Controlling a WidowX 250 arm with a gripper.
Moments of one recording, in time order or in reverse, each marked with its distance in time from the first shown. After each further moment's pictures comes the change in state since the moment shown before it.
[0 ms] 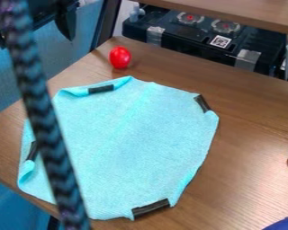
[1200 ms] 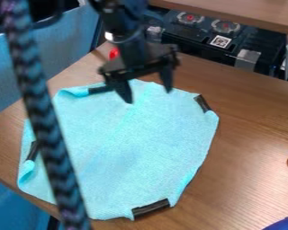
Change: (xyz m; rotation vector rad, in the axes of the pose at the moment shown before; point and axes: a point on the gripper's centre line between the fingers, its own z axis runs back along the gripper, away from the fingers) arm -0.113 -0.078 -0.058 -0.273 0.361 -0.577
